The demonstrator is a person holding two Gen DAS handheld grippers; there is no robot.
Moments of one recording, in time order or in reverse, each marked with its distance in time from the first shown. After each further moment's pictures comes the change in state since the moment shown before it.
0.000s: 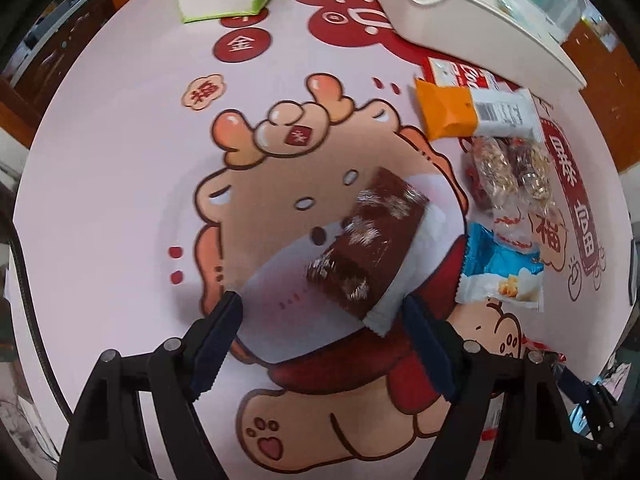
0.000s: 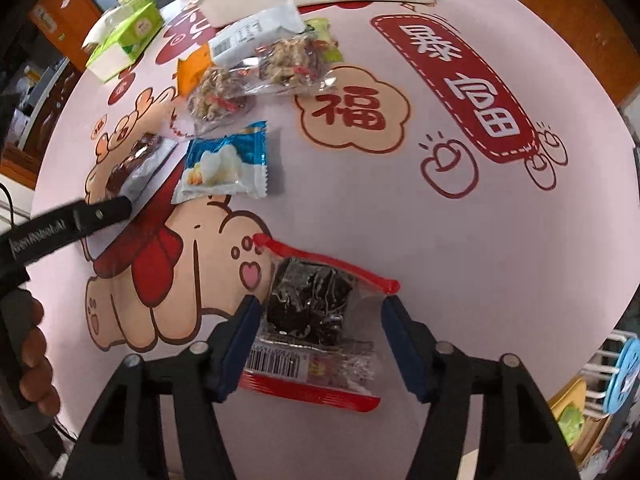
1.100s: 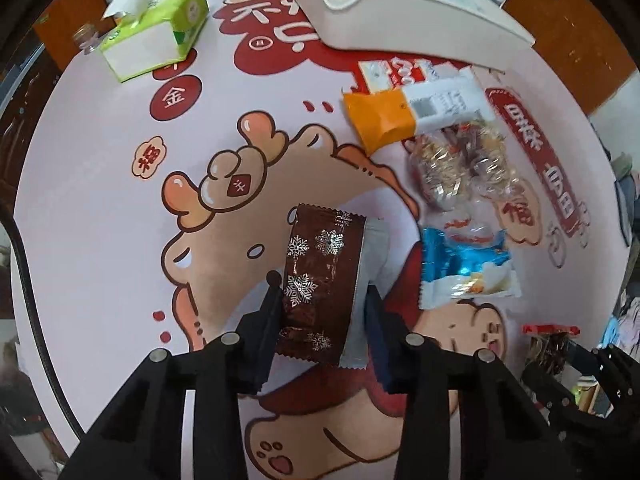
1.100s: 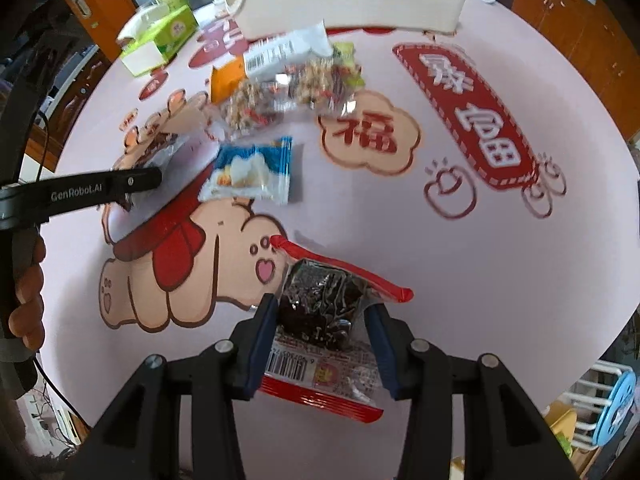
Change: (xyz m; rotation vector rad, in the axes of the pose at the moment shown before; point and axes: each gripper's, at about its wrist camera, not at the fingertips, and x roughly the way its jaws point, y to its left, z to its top) left arm -0.019 -0.024 0.036 0.223 -0.011 -0.056; right arm -0.025 -0.003 -0.005 -0.091 -0.069 0.046
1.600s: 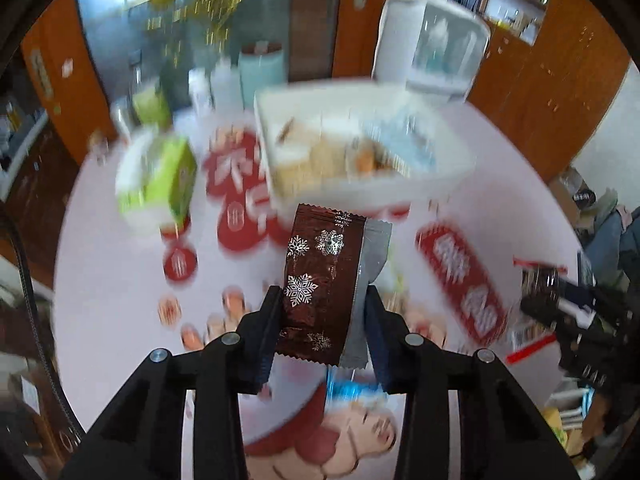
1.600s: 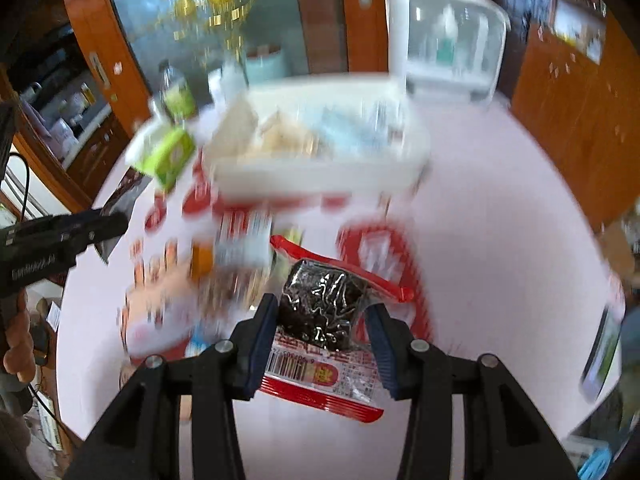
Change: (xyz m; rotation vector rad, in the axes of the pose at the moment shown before) left arm -0.143 -0.072 0.103 0.027 -0.286 0.025; right arm -0.107 -0.083 0.149 -0.103 -0.268 0.035
